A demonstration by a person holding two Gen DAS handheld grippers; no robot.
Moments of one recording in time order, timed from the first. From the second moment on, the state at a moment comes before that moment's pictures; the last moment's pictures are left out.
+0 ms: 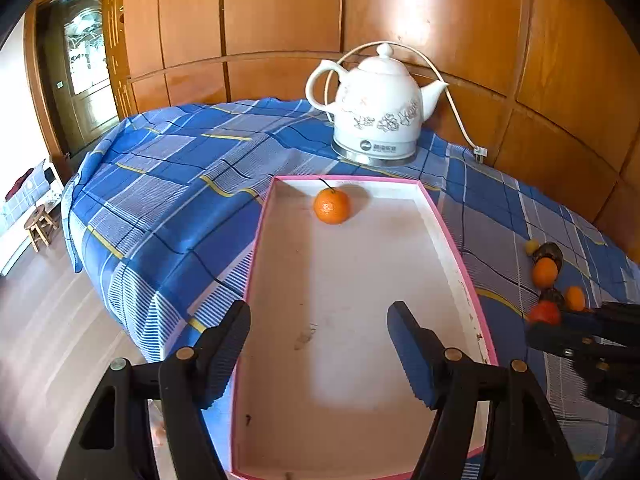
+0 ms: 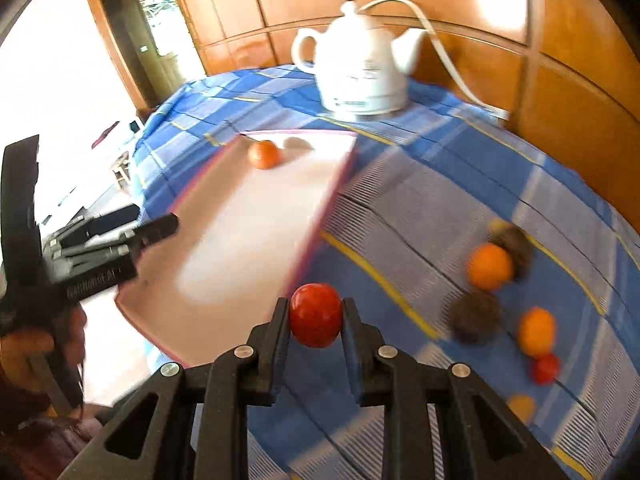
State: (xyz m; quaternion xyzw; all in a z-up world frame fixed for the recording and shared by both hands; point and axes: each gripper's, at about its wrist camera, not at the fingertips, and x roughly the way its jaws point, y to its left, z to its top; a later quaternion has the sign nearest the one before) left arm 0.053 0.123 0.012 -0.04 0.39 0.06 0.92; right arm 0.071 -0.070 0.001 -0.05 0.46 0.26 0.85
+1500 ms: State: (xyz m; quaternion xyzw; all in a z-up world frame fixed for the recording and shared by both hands) left arm 0.043 0.066 0.018 -0.01 0.40 -0.06 0.91; right arm 0.051 -0.194 0.035 0.01 0.43 0.10 0.90
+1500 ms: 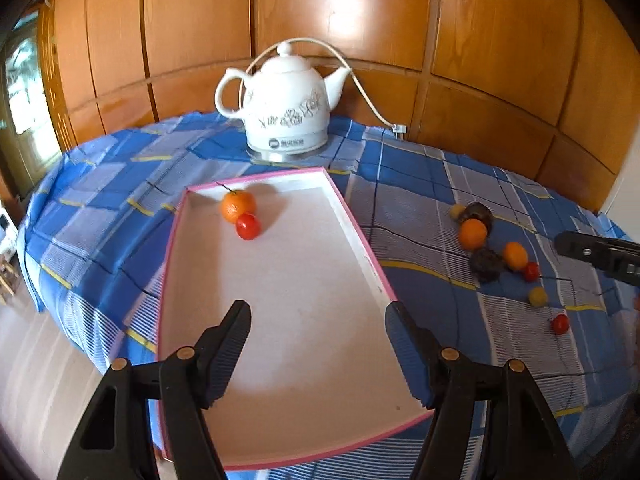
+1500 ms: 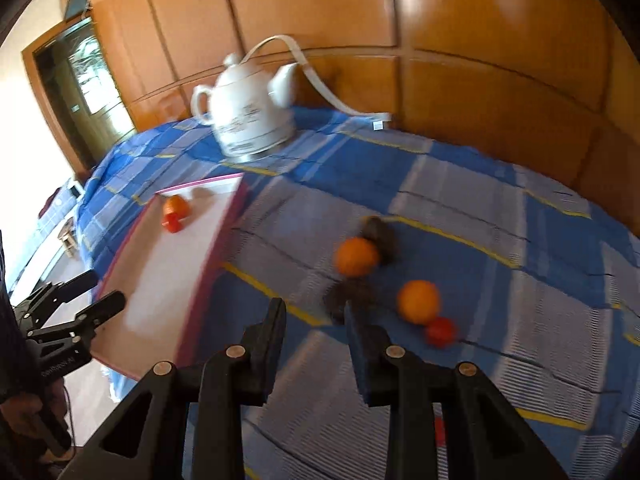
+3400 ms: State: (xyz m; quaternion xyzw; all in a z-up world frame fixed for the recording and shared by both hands) left arm 0.037 -0.111 -0.043 0.09 0.44 -0.29 0.84; right arm 0.029 -0.364 0.014 0.06 0.47 -0.04 0.88
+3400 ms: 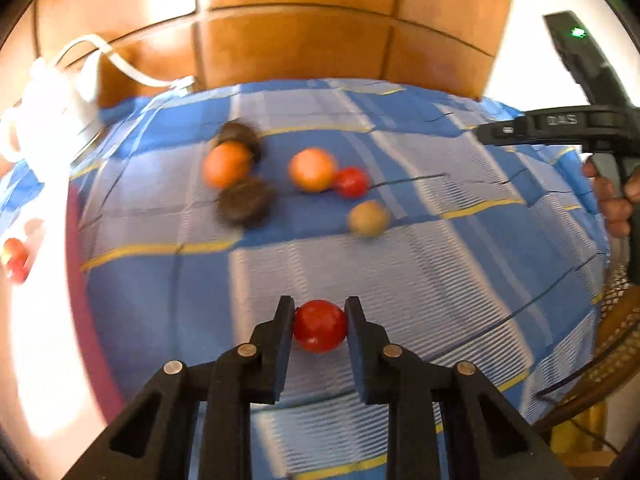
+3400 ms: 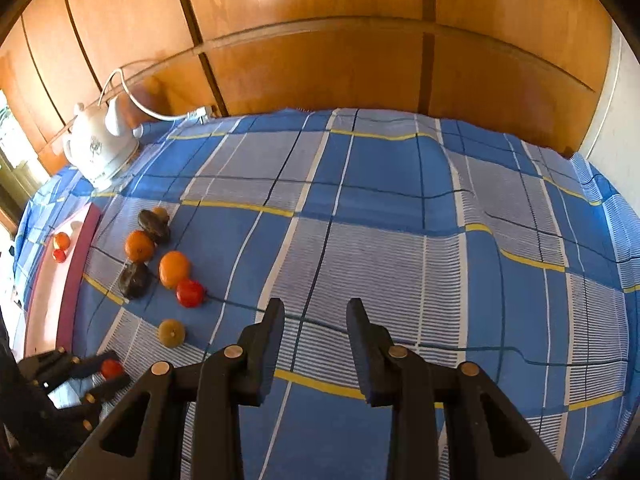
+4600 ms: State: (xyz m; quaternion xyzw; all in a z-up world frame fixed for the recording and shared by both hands) left arm 0.030 -0.085 -0.059 0.05 0.41 -0.30 0.86; right arm 0.060 -0.244 -0.032 0.05 0.52 0.04 0.85
